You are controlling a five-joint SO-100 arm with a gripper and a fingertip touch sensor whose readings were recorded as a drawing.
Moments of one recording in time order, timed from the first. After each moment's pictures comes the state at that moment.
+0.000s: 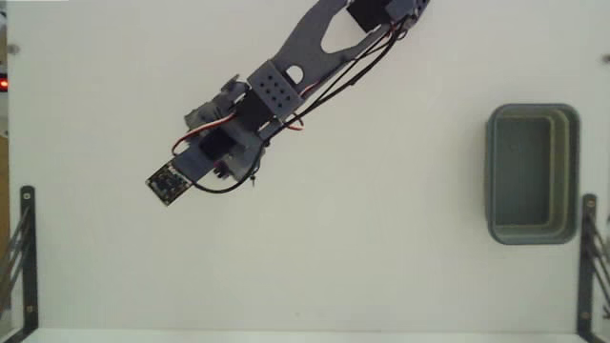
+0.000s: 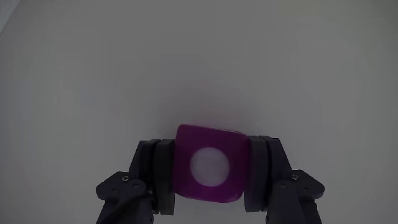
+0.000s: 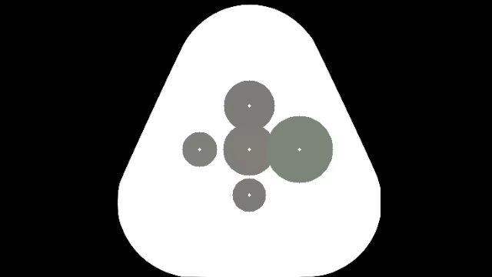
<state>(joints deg) 47.2 78.8 84.6 53.3 -0.2</state>
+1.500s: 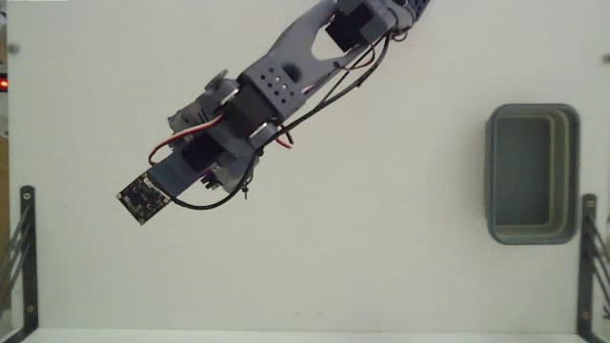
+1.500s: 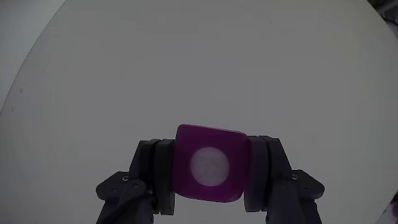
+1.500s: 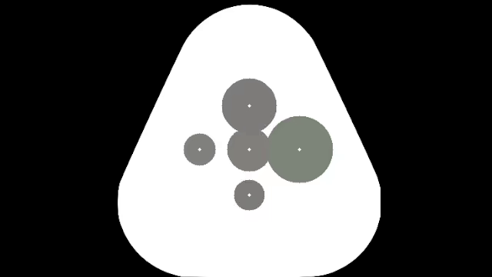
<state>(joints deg) 47.1 65.3 30.6 93.9 -0.2</state>
